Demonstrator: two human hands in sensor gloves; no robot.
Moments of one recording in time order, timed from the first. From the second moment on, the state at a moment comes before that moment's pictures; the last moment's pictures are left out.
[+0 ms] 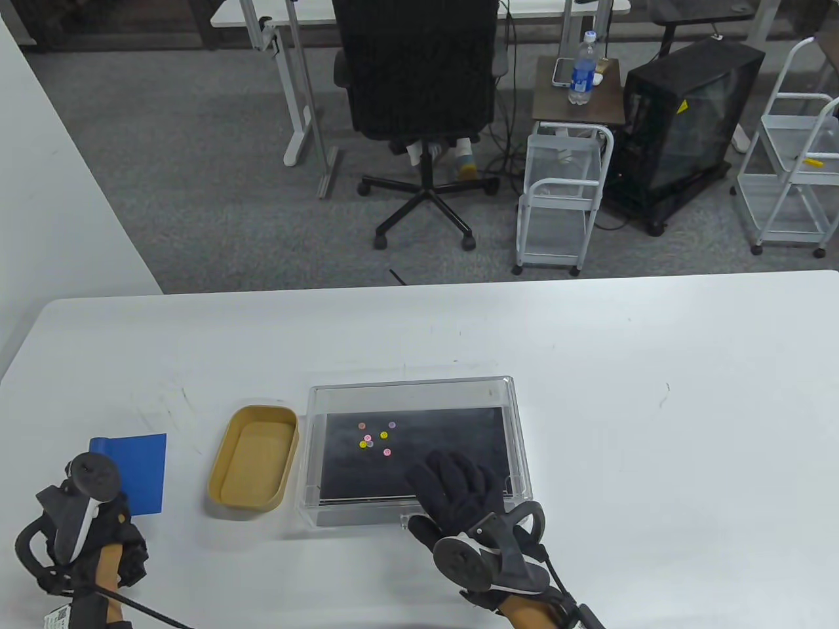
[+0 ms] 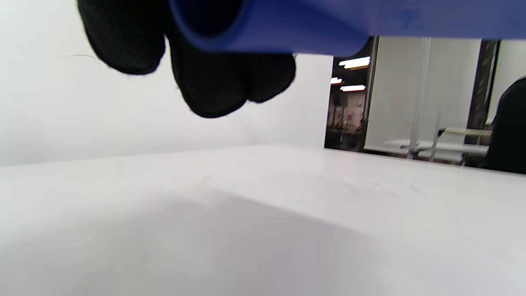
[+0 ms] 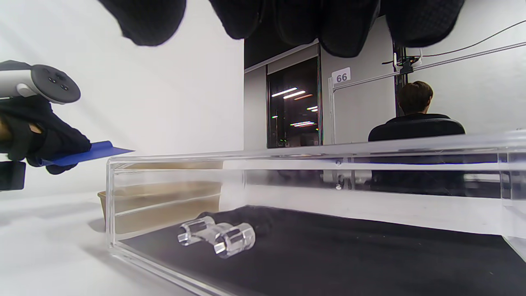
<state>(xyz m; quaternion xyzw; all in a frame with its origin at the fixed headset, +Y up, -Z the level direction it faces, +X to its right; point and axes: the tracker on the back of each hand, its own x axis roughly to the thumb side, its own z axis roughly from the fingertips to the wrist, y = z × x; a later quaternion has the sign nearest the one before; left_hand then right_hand) -0.482 -0.707 -0.351 0.07 0.30 0.03 0.95 0.015 -0.694 -0.268 0.26 -0.17 0.95 0.08</state>
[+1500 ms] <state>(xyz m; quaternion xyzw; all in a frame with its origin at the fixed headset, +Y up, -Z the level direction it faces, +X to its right) -0.272 -0.694 -0.293 0.11 -0.25 0.14 0.95 0.002 -0.694 -0.261 0.28 -0.17 0.94 0.08</state>
